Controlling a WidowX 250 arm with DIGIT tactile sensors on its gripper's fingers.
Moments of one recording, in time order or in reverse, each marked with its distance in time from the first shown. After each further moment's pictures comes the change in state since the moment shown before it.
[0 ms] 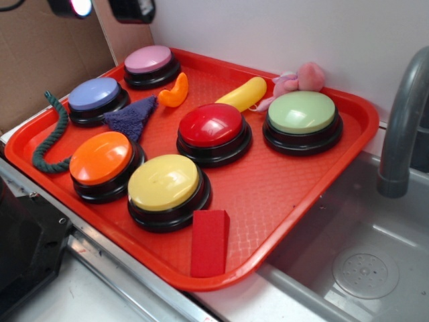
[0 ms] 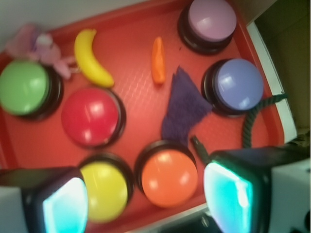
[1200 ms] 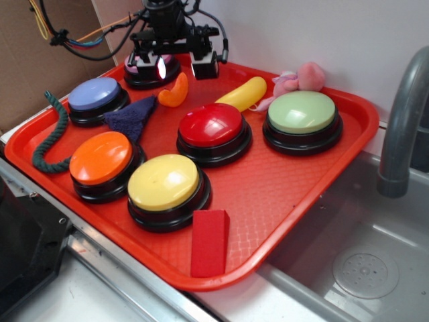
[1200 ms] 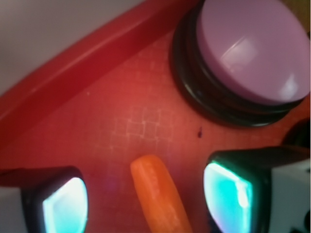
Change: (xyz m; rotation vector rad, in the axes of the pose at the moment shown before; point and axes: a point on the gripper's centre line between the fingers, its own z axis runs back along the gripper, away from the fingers) arm 0.100 0.024 -0.147 0.049 -0.077 0.266
